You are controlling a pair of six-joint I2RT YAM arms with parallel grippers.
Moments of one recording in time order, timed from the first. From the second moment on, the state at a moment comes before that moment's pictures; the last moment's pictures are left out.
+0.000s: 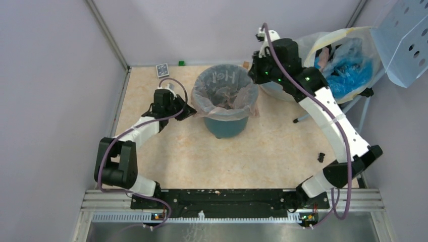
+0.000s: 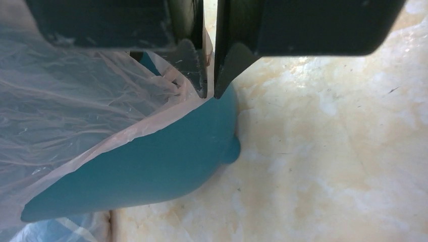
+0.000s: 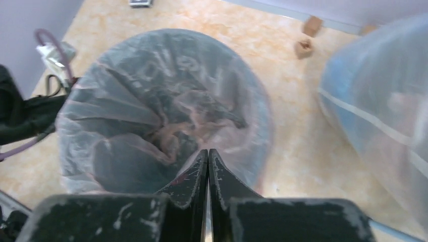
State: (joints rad) left arm -0.18 1.47 0.86 -0.01 0.36 -0.79; right arm 0.54 1.47 1.82 -0.79 0.06 0.21
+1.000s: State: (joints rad) left arm -0.21 1.61 0.87 0.13 0.43 -0.70; right arm 0.70 2.01 1.71 -0.85 0.02 0.08
